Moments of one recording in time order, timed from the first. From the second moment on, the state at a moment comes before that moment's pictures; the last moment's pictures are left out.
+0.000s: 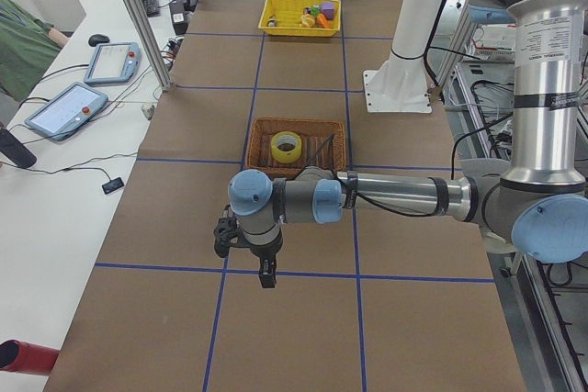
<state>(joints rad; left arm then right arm) -1.55 -1.50 -1.68 -1.46 -2.30 -0.01 1.56 -1.58 1.76 -1.79 2.40 -0.18</state>
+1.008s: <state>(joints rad) -1.56 -1.50 -1.67 -1.46 -2.30 -0.01 1.56 -1.57 1.74 -1.79 2.39 -0.19</state>
